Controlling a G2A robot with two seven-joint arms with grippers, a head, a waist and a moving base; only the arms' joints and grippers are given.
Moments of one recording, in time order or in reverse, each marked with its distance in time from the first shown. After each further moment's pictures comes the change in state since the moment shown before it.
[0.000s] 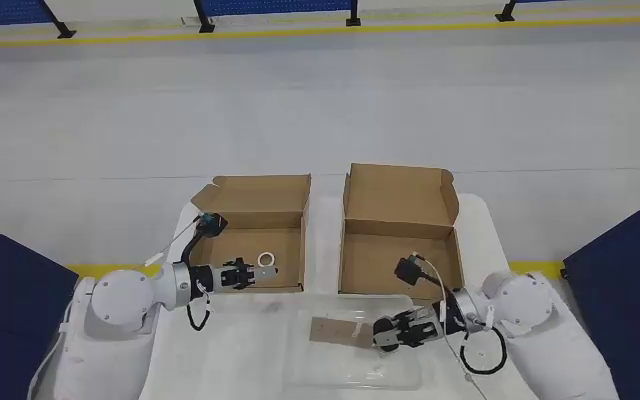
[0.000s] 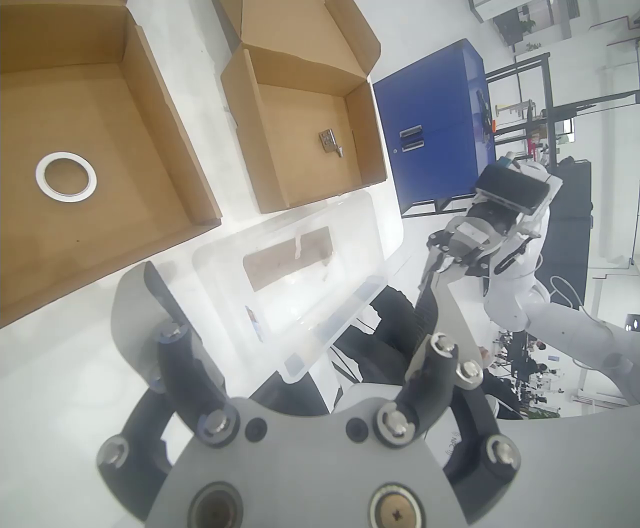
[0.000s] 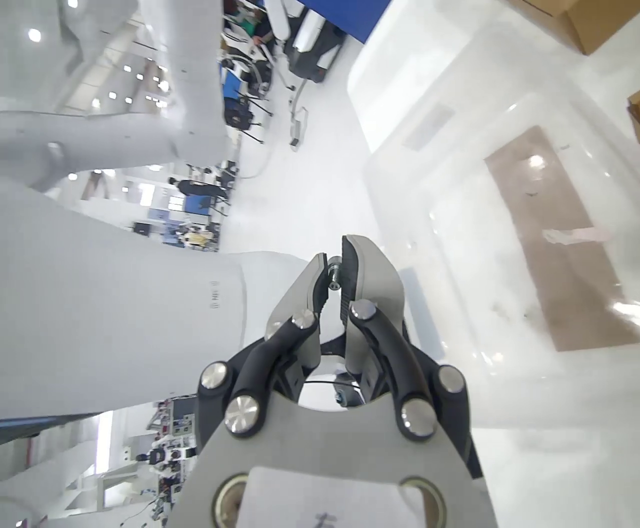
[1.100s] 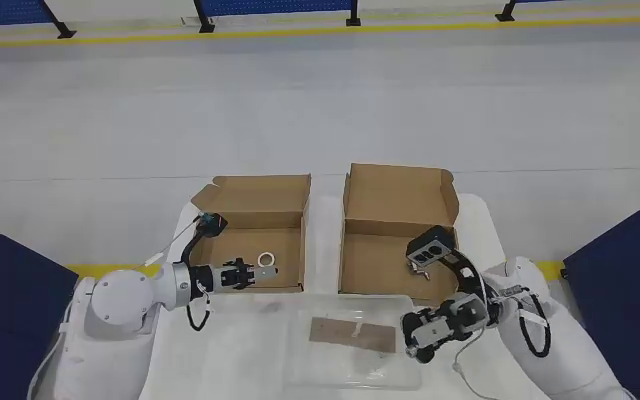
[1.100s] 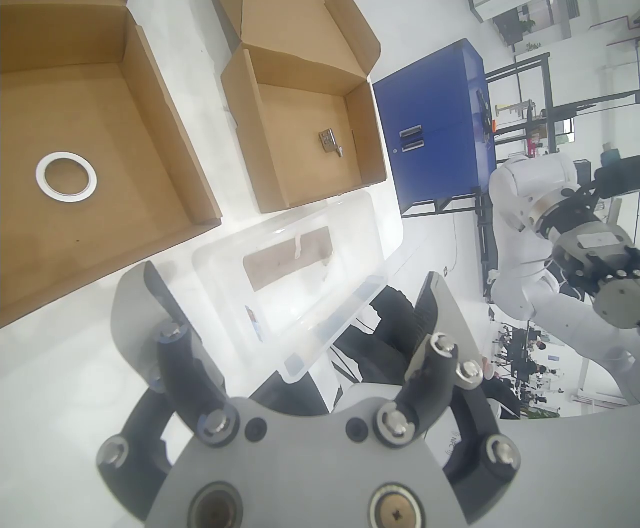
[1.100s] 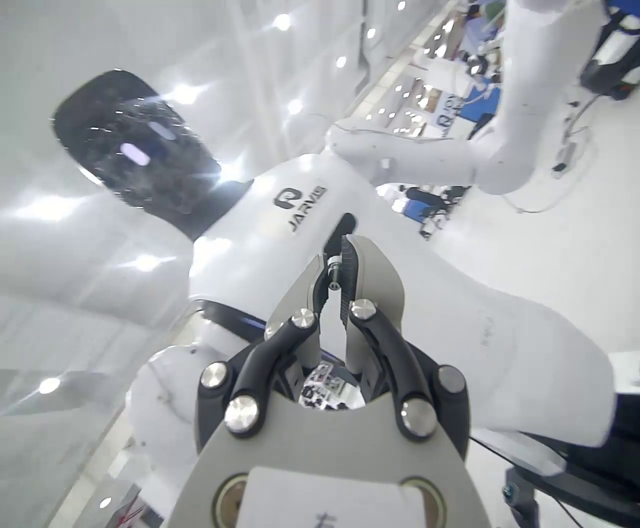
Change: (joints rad) left arm 0.000 0.000 0.000 0.000 0.000 0.000 0.000; right arm 0.108 0.076 -0.171 -0.023 0.906 0.216 0.021
